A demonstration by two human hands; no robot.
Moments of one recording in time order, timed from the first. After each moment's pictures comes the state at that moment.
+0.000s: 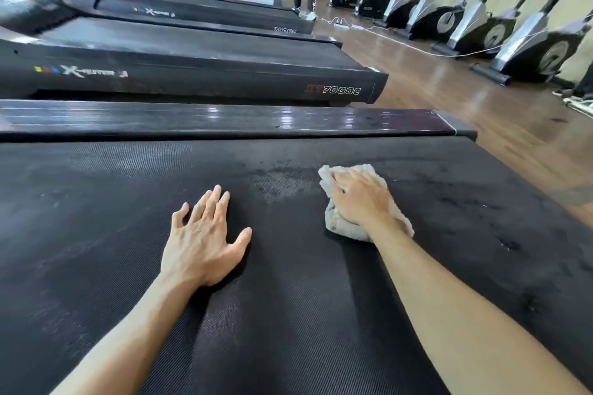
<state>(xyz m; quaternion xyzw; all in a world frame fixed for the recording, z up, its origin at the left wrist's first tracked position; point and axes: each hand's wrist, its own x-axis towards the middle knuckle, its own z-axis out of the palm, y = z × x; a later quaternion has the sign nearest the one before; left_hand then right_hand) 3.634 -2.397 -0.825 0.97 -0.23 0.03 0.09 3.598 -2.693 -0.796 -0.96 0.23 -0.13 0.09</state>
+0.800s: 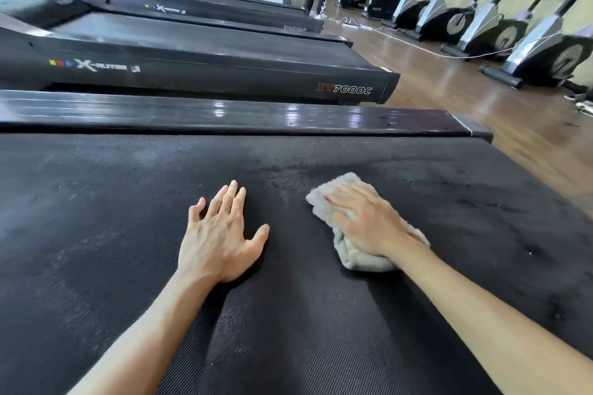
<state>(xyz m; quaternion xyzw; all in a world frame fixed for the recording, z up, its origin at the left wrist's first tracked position) 3.636 -2.395 -0.827 0.97 -0.23 0.04 0.11 3.560 -2.663 -0.796 -0.99 0.04 -0.06 0.11</state>
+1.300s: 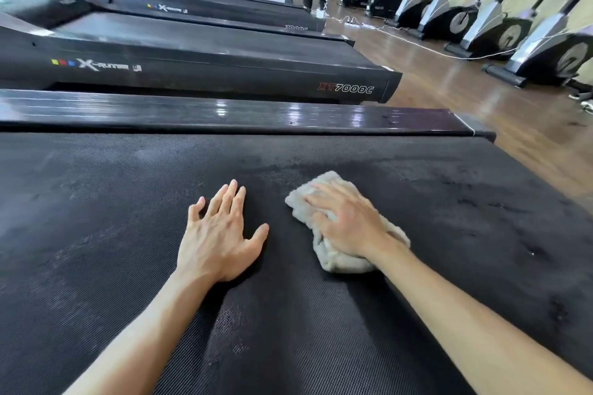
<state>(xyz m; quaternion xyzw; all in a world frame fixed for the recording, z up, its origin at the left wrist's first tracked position) 3.637 -2.395 -0.827 0.97 -0.23 0.04 0.10 3.581 -2.641 -0.814 -0.99 0.01 -0.07 0.11</state>
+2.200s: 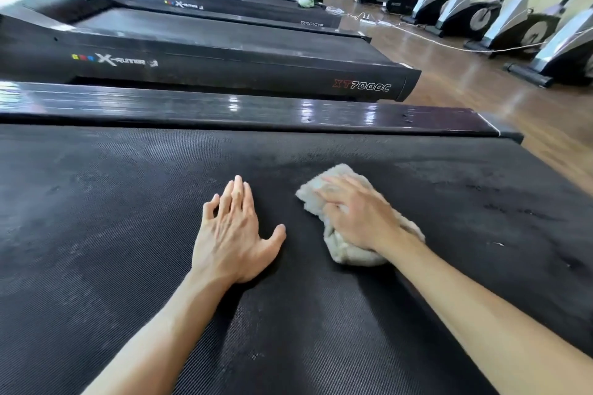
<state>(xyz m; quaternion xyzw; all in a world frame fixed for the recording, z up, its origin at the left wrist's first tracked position) 3.634 -2.398 -0.823 0.98 -0.21 0.04 0.07 3.596 -2.634 -0.802 -0.99 -0.02 -0.08 0.11</state>
